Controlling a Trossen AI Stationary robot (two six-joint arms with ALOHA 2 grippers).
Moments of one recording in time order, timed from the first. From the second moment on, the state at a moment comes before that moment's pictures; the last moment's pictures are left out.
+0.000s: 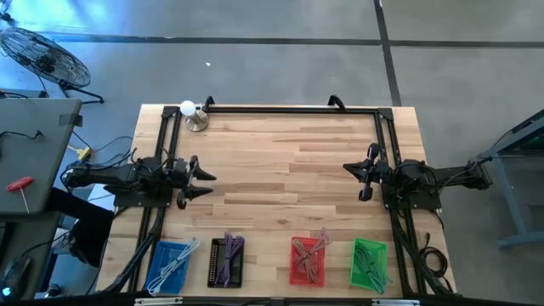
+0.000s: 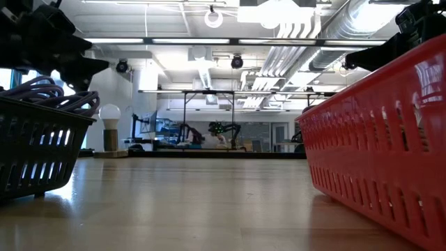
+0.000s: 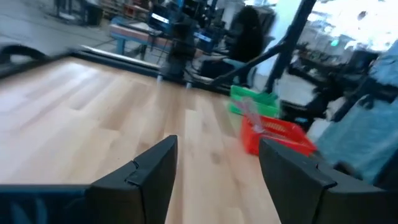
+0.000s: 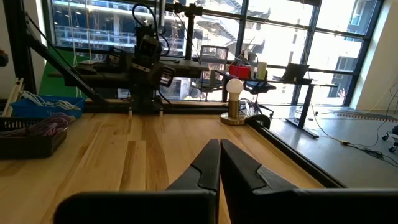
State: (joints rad) left arm -0.07 0.01 0.04 -0.05 -0.01 -0.27; right arm 0.10 0.02 0.01 0.08 0.34 -0.11
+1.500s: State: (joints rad) left arm -0.12 0.01 0.01 0.00 0.03 -0.18; right arm 0.10 0.02 0.01 0.08 0.34 -0.11
